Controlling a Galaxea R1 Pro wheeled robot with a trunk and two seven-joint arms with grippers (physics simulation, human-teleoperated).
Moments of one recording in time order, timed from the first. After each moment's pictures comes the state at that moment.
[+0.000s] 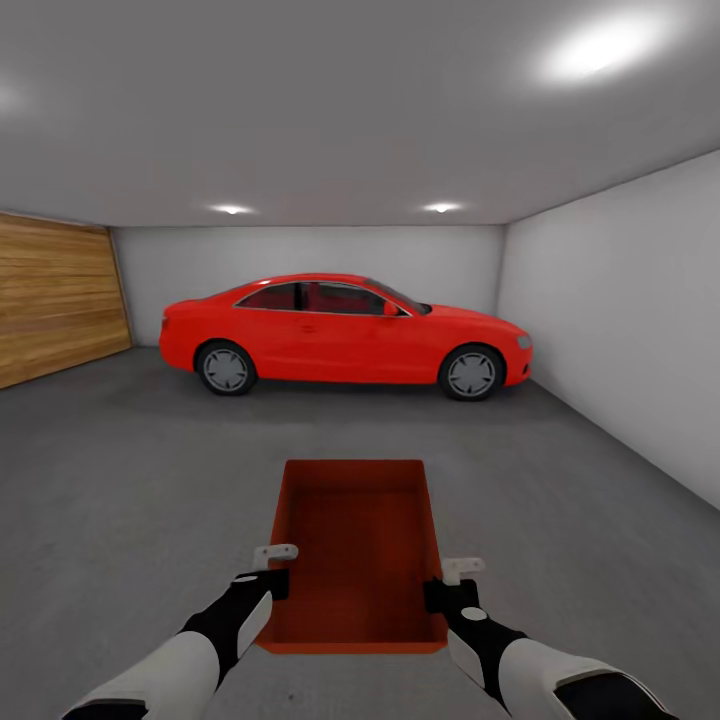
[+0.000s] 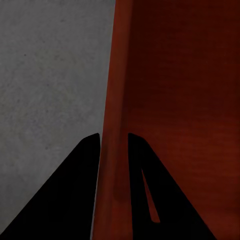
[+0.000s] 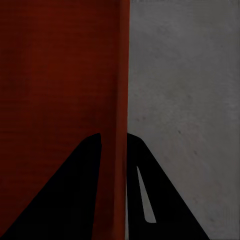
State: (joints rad) left arm -0.69 -0.11 0.02 -0.27 0.05 0.17 0.20; right arm -0.74 0.12 0.15 0.02 -0.08 -0.24 -0.14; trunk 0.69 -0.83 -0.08
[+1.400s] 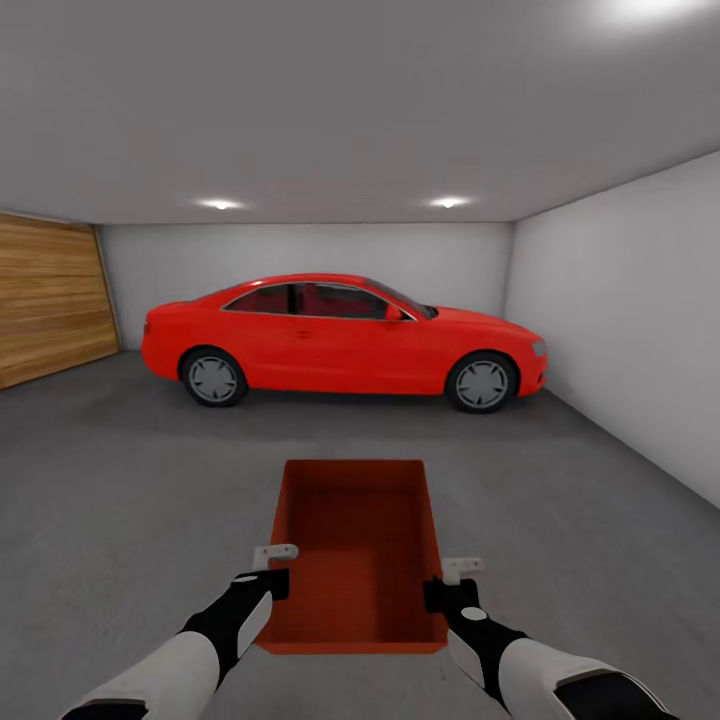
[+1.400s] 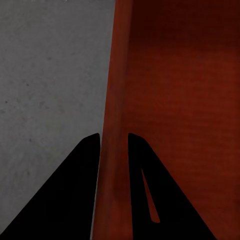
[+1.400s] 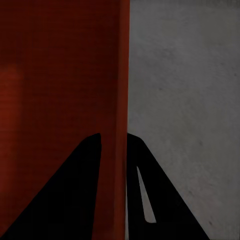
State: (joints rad) left arm -0.69 -0.11 0.02 -0.27 0.05 0.17 0.20; right arm -0.74 0.12 0.15 0.02 -0.08 -0.24 -0.14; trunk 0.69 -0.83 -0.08
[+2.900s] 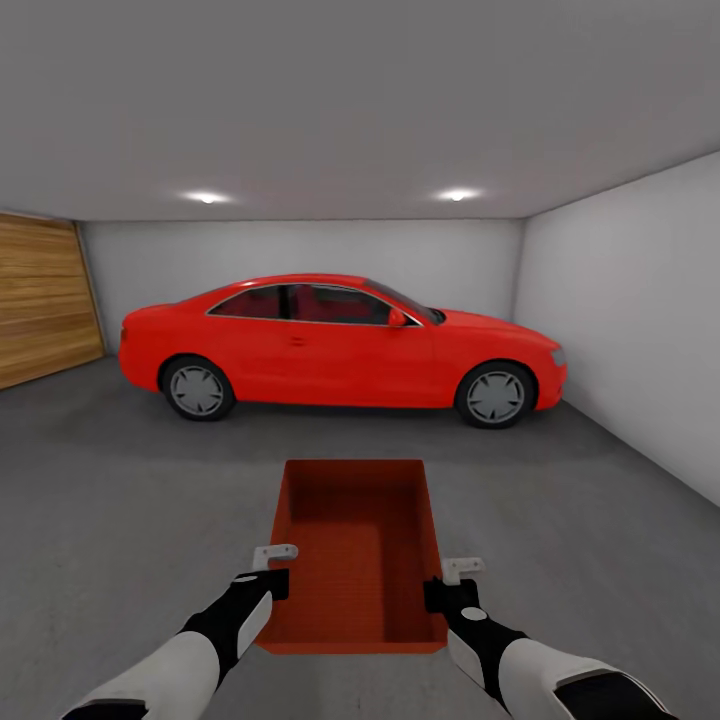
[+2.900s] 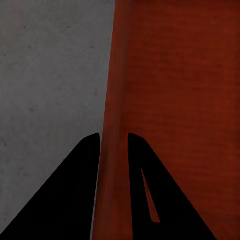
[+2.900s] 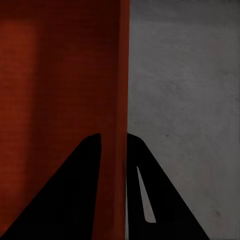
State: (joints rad) left arm -0.69 -0.11 0.02 -0.27 0.05 0.17 0.20; right arm -0.74 0.12 0.15 0.02 -0.08 -0.24 -0.14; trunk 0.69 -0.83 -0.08
